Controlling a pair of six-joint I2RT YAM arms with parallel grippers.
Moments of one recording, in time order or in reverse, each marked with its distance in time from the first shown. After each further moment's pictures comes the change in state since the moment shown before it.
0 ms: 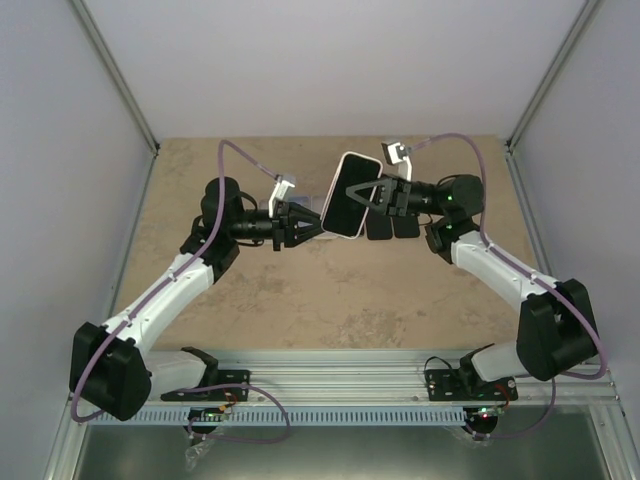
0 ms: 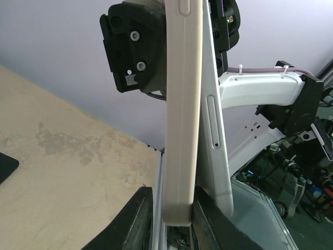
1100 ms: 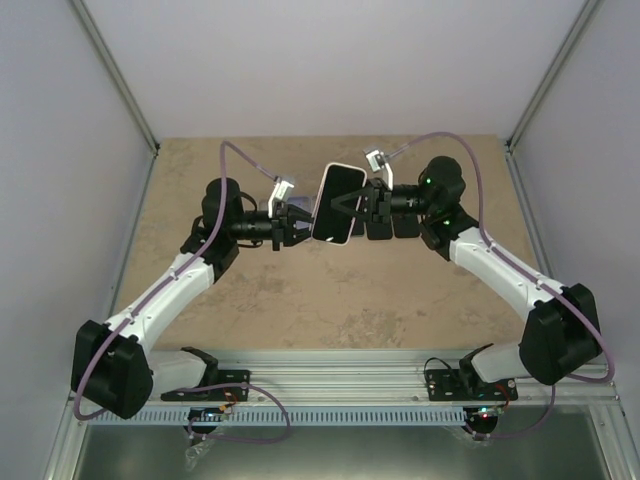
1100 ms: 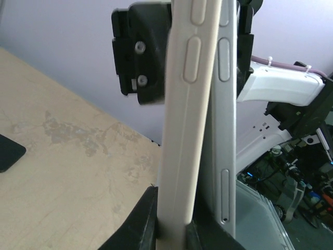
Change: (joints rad) left arm 0.018 0.001 -0.015 -0.013 0.024 -0.019; right arm 0.072 -0.013 0.094 -0.486 0.010 -0.454
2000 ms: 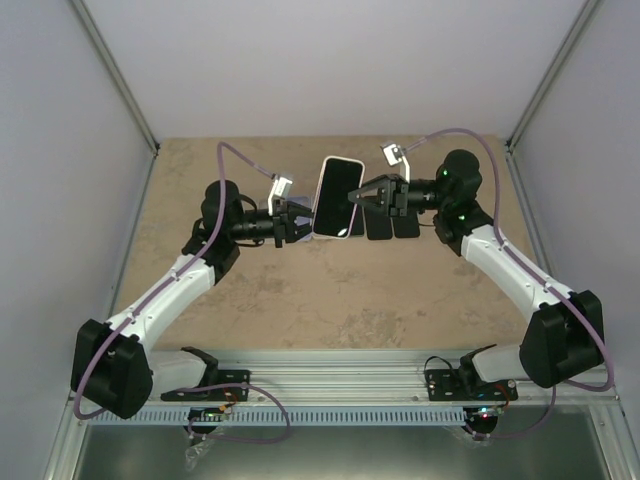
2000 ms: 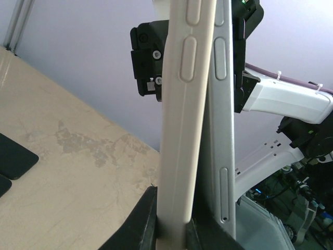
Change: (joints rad) left arm -0.010 0.000 -0.023 0.082 -0.092 -0.061; right arm -0.121 -0.025 0.007 -0.095 -0.096 0.020
